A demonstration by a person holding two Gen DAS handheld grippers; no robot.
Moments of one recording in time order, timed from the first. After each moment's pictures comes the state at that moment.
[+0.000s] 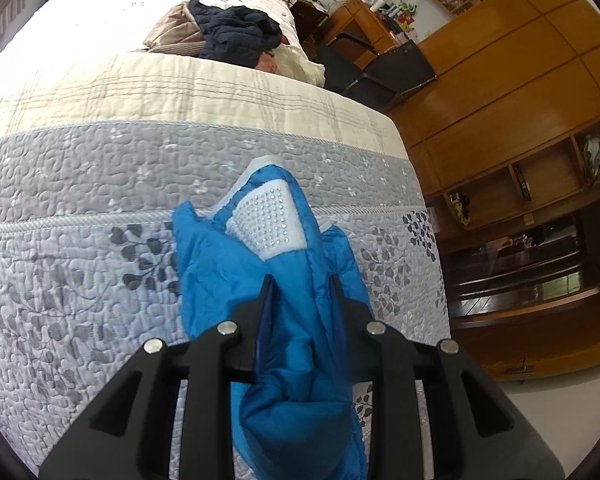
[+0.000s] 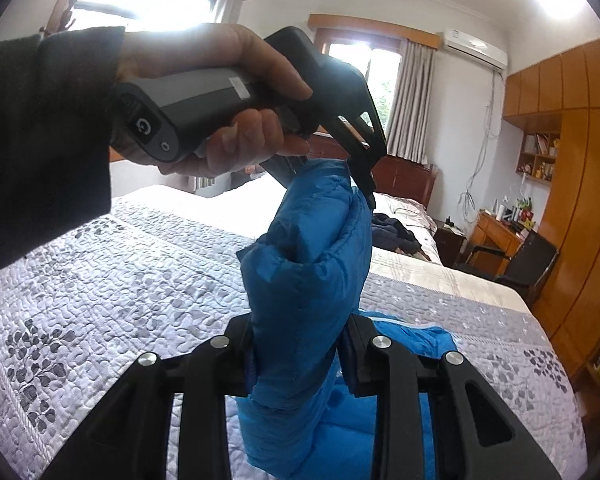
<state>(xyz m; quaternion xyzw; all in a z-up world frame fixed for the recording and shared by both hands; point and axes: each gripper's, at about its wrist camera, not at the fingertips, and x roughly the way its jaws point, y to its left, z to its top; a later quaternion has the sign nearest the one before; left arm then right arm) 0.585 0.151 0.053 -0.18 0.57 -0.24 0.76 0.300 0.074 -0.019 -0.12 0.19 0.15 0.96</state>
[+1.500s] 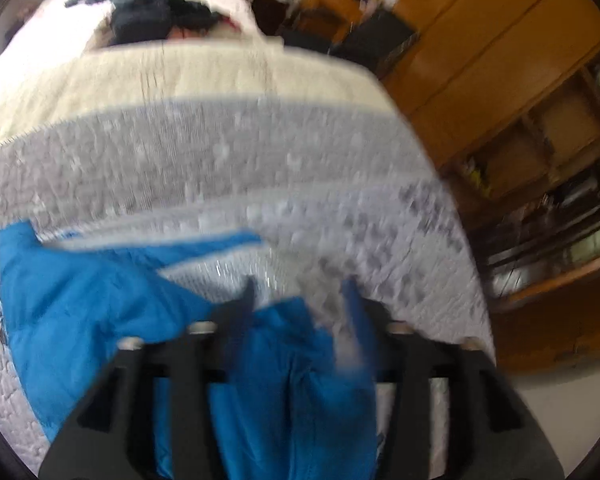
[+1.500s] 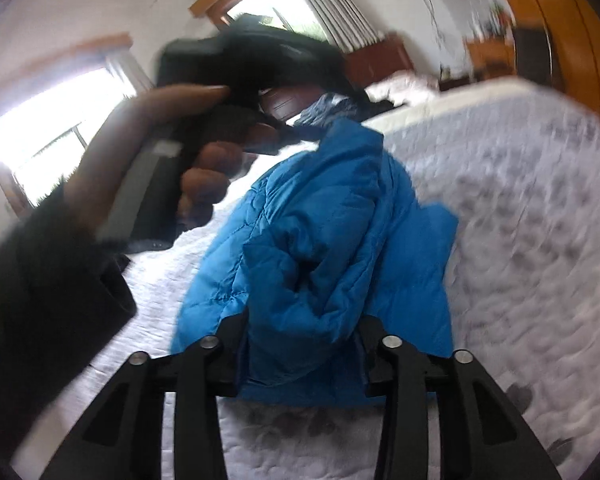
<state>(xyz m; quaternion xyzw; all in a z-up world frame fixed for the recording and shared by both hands) 0.587 -0.041 -0.026 -0.12 0.51 -0.25 0.81 0.336 -0.160 -0.125 0.23 0.33 0.22 0.89</state>
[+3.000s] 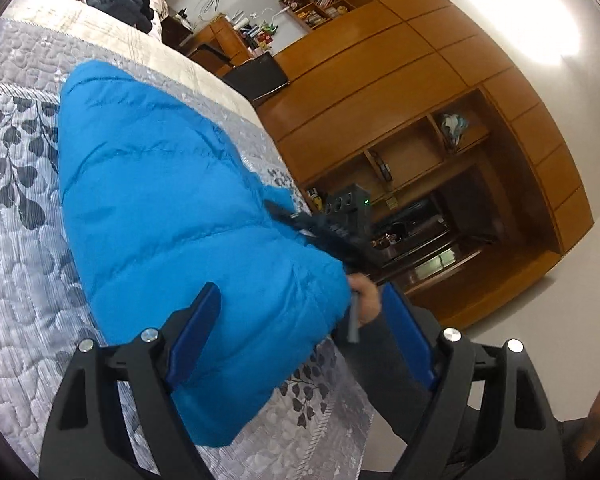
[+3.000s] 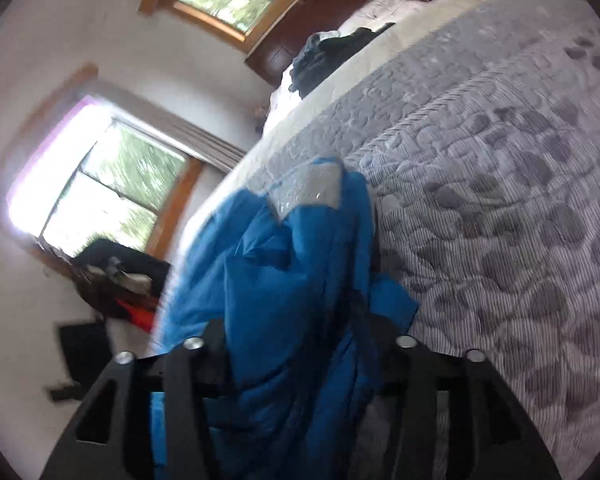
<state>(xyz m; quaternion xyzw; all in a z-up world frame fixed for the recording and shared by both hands) 0.432 0.098 -0.093 -0.30 0.42 -0.48 0.71 0.486 -0.240 -0.143 0.34 0.43 0.28 0.79</state>
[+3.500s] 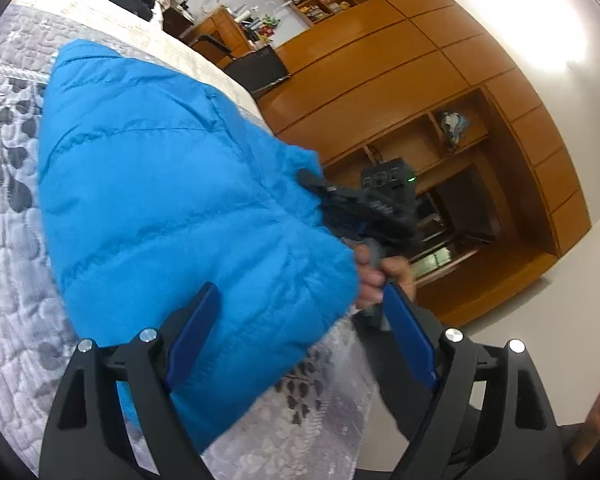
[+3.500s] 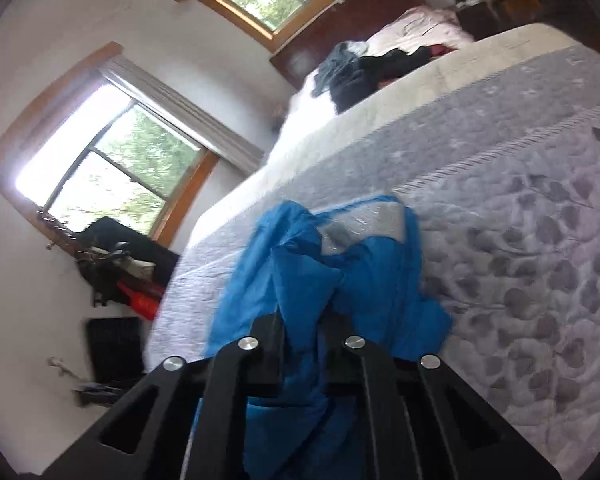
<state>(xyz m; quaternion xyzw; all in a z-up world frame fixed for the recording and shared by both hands) 0.427 0.093 -0.099 -0.31 0.43 -0.49 0.70 0.485 -0.224 -0.097 0.27 0.42 0.29 0.82</state>
